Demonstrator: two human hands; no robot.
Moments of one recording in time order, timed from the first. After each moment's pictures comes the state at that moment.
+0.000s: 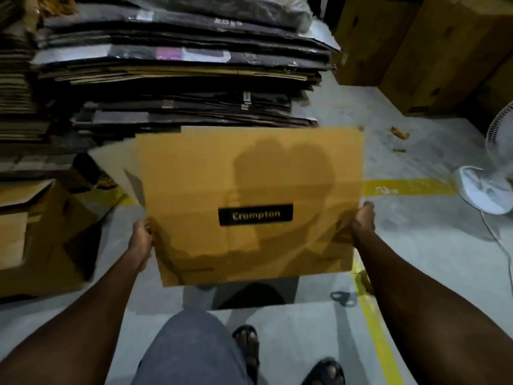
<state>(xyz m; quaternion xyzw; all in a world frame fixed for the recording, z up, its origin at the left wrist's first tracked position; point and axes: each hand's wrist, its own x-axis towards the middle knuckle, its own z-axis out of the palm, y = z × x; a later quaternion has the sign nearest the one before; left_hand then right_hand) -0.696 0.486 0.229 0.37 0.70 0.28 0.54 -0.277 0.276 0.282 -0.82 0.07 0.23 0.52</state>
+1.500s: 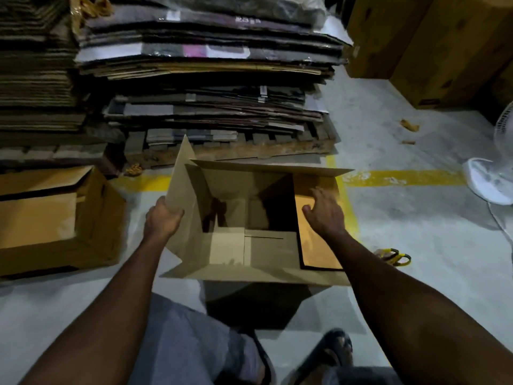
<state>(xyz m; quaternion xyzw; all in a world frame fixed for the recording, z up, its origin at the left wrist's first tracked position) -0.736 0.449 0.304 0.64 0.69 0.12 0.32 -0.405 0.284 0.291 -0.87 -0.45 0.10 0.15</state>
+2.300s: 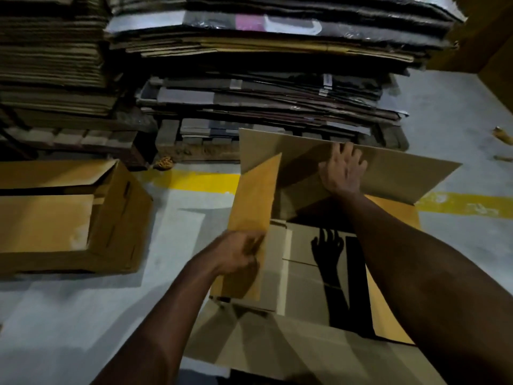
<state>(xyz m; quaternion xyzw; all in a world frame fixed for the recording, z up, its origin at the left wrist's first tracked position) -0.692 0.491 0.269 0.81 0.43 -0.08 0.39 -0.391 0.537 0.243 -0.88 -0.47 -0.01 0.08</state>
